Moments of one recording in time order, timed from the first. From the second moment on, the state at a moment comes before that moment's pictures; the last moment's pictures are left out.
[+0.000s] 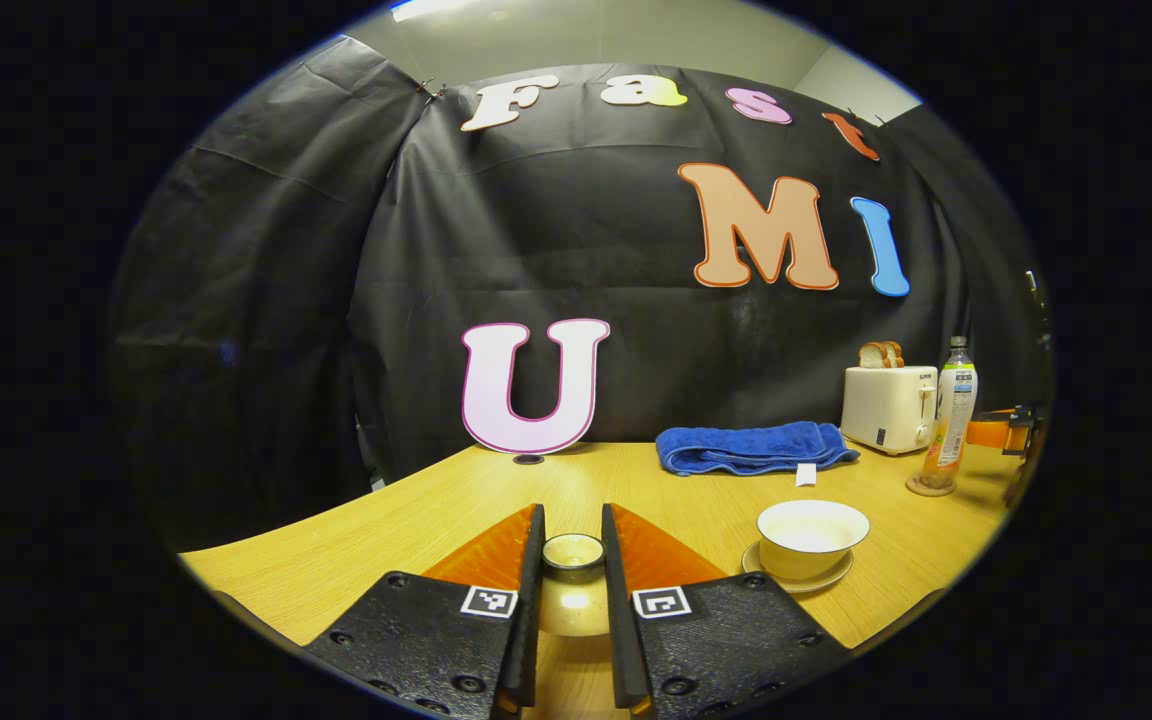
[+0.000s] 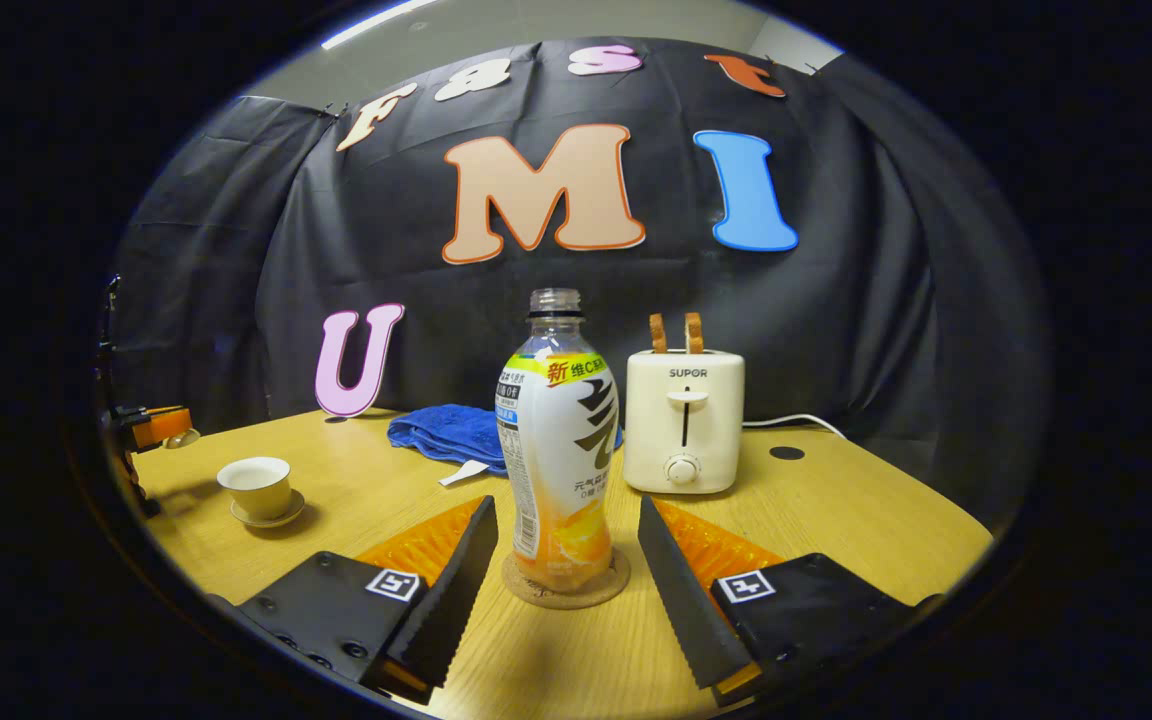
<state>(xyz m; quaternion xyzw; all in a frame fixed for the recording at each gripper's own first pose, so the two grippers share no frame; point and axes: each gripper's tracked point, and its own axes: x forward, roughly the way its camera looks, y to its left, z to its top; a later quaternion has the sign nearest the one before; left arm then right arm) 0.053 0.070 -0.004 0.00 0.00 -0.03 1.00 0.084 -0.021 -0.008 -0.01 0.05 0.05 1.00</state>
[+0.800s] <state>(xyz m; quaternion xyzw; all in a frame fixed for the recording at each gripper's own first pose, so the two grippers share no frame) 0.082 -0.044 -0.005 0.00 0.00 -0.18 0.98 0.025 -0.036 0.009 -0.01 0.01 -0.05 1.00</state>
